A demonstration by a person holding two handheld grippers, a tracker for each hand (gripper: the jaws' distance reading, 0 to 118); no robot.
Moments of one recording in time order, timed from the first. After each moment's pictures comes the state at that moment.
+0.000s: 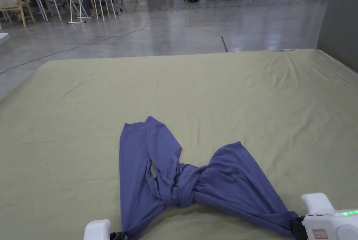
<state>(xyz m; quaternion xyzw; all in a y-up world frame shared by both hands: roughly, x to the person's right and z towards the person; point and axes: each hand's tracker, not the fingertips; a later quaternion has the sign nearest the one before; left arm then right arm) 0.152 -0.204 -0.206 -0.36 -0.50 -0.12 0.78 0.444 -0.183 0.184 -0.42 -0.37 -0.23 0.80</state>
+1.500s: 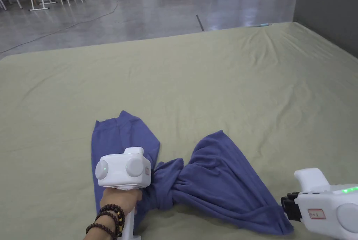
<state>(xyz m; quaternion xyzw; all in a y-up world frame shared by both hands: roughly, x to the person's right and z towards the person) 0.424 -0.200 -0.247 -0.44 -0.48 -0.27 0.71 0.477 -0.152 0.176 -0.40 -0.38 -0.25 0.80</state>
